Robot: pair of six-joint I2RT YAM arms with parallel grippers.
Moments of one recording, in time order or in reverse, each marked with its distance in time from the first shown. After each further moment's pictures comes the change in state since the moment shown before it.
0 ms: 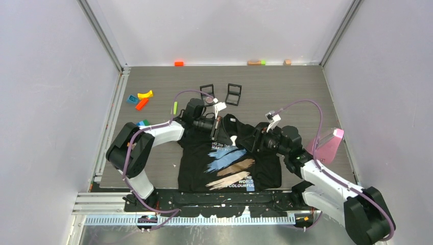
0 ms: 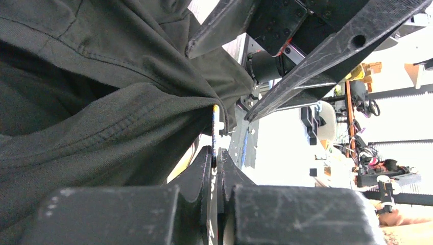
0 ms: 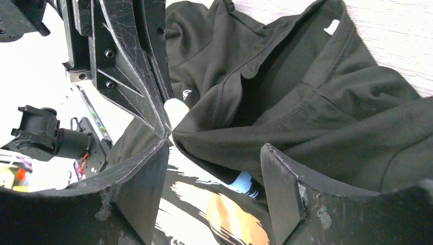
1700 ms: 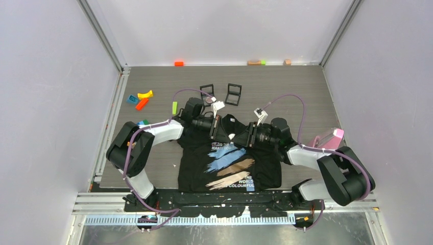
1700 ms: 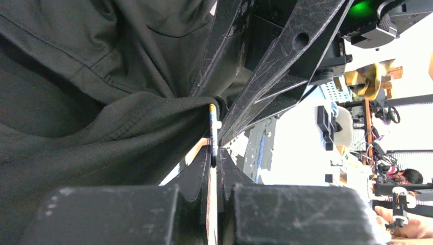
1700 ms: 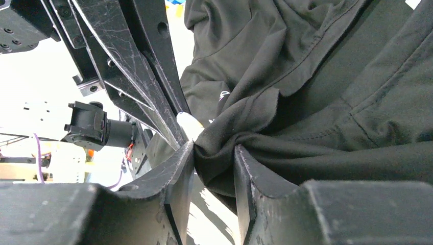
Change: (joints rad) left arm 0.016 0.006 0.011 -0.041 -0.026 0.060; right arm -0.015 0.446 0.076 0.331 -0.228 0.165
